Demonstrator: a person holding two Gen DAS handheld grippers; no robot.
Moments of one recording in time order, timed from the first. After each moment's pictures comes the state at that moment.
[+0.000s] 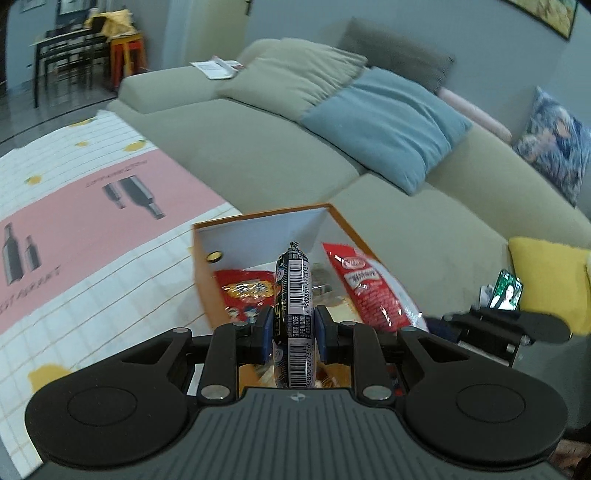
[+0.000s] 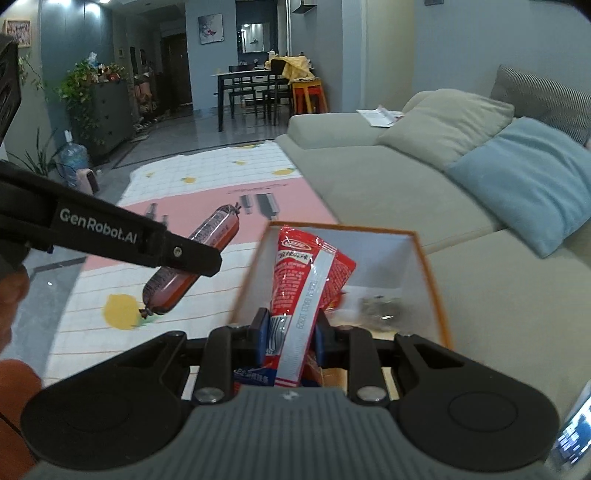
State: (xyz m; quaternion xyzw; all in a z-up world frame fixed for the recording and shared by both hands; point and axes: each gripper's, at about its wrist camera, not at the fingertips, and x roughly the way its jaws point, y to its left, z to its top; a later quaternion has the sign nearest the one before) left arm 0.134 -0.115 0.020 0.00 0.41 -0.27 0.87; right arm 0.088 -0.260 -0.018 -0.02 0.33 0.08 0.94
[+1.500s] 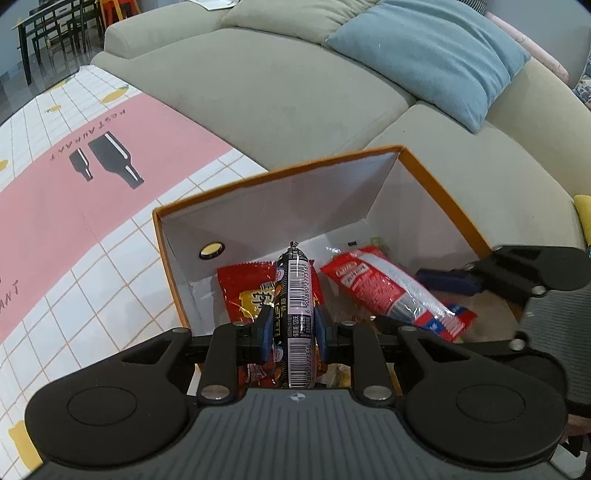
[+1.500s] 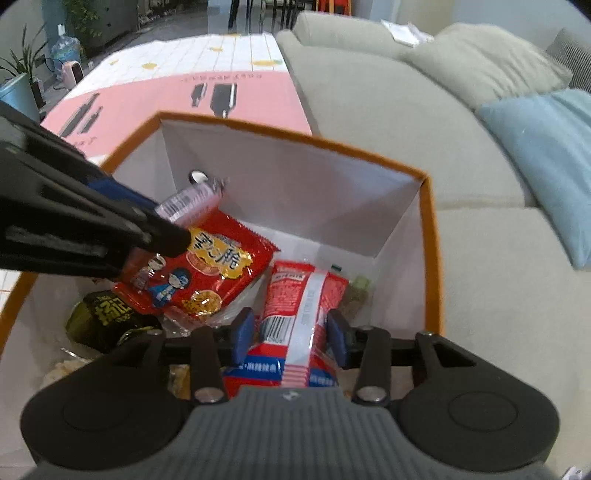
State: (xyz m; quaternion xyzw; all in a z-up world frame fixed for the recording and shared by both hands) left arm 0.238 -0.171 -0.071 0.06 0.51 -0.23 0.83; right arm 0.233 -0.299 -0.113 -0.11 0.46 0.10 0.88
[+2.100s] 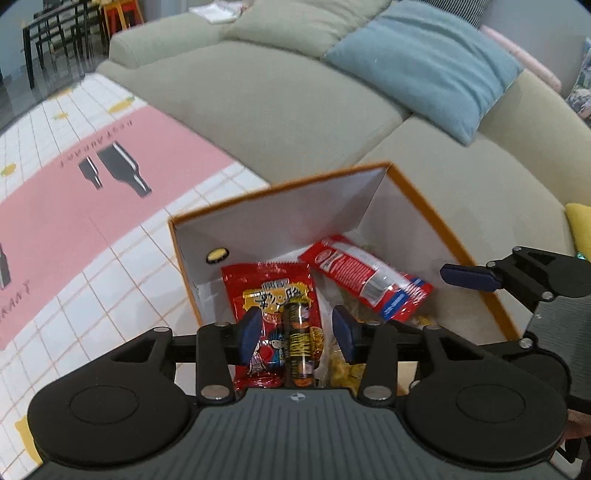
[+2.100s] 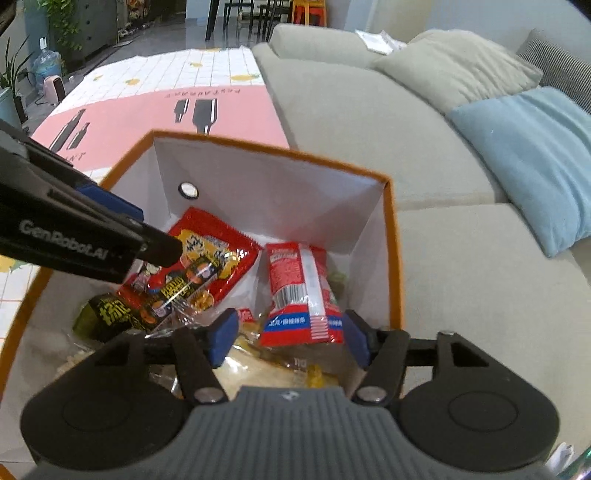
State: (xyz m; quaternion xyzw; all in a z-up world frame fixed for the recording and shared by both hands) left arm 0.223 -0.160 -0.042 0.05 0.48 -0.23 0.84; right arm 0.214 -0.299 -0.094 -0.10 0.44 0.06 0.89
